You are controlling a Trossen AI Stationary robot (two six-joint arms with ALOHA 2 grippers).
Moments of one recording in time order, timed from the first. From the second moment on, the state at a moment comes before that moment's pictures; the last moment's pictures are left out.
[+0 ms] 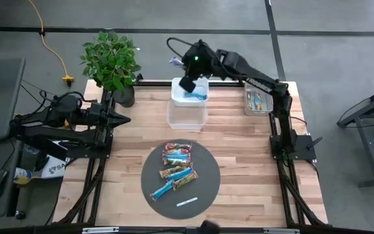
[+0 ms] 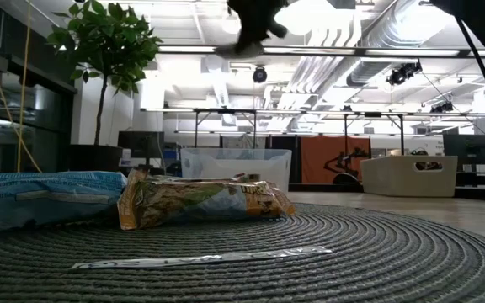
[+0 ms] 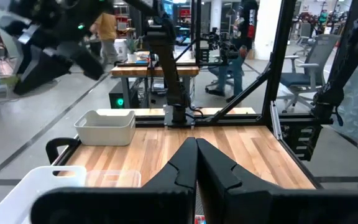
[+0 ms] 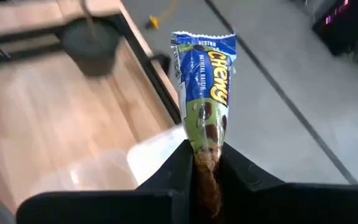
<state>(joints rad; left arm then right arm) 0.00 0.40 0.78 -0.42 0.01 0.02 -0.40 2.03 2.35 -1.03 0.22 -0.04</state>
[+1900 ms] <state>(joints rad) 0.00 0.40 0.78 -0.42 0.01 0.02 -0.62 2.09 1.67 -0.50 -0.16 -0.18</state>
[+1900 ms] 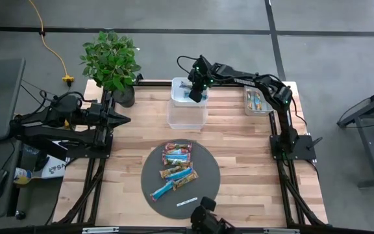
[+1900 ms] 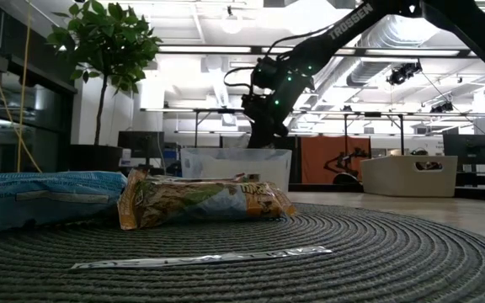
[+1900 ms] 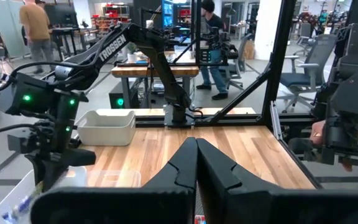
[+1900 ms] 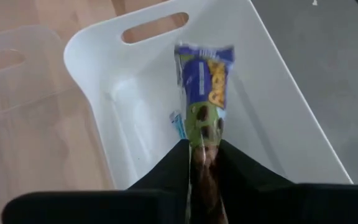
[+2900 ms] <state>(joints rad) 0.00 0.40 0.78 -0.42 0.01 0.02 -0.49 1.88 1.67 -0.53 -0.30 -0.16</state>
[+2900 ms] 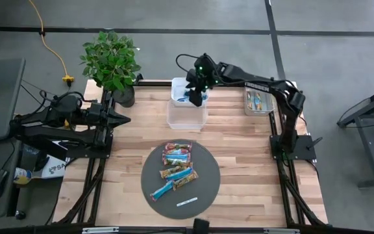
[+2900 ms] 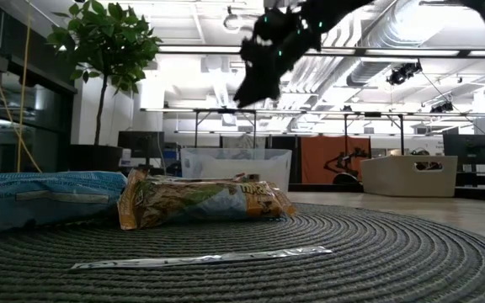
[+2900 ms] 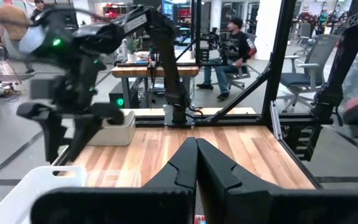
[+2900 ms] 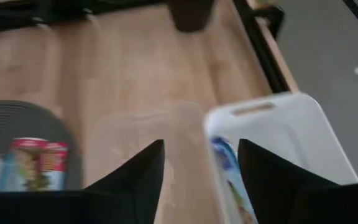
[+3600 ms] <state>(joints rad) 0.00 0.40 0.78 -0.42 0.01 0.02 0.07 1.78 1.64 -0.53 -0.01 -0.19</state>
